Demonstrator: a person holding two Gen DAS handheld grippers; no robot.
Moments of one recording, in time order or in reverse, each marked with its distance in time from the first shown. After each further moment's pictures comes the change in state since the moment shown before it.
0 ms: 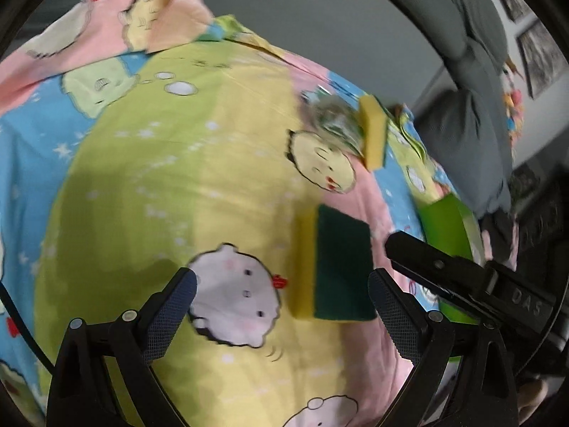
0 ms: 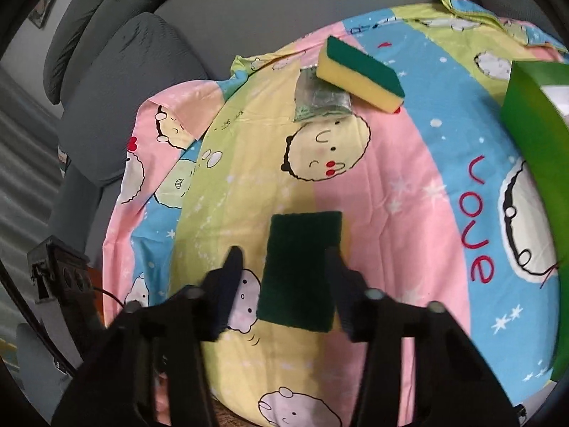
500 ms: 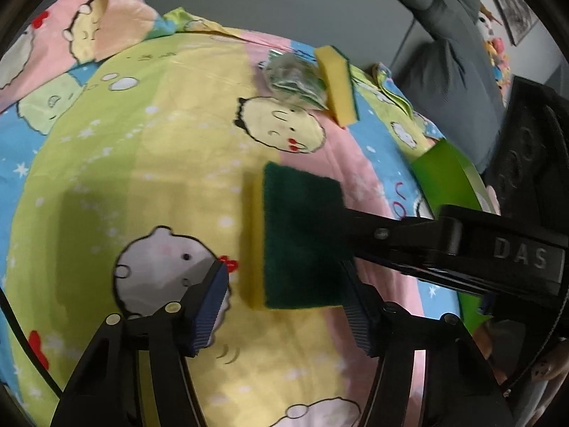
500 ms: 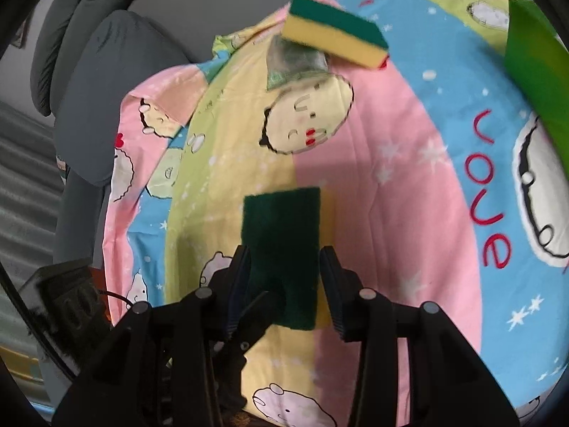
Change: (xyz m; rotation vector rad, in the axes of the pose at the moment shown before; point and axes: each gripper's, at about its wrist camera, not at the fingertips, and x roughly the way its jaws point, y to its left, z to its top) left arm 0.031 -0.037 -0.018 0.152 0.056 0.006; right arm 0.026 -0.026 -0.003 0.089 0.111 0.061
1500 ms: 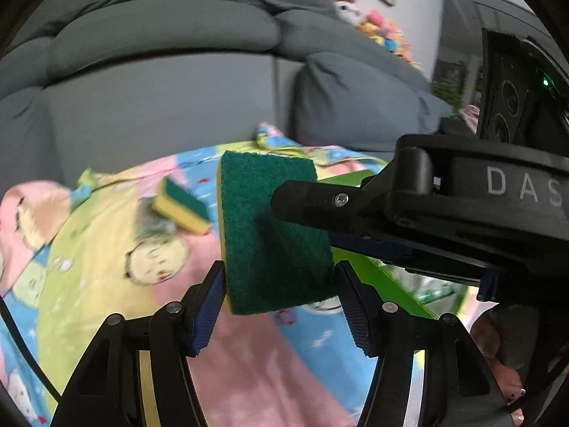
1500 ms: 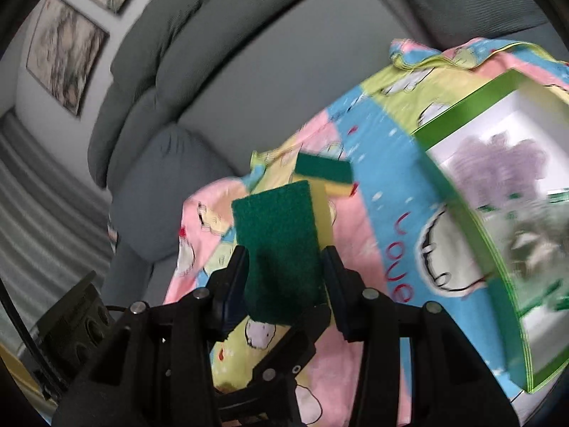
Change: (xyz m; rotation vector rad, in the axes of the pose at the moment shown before) left arm -0.049 -0.181 -0.003 0.484 -0.285 -0.022; right arm -0.176 -0.046 -0.023 0.053 -0.476 0.174
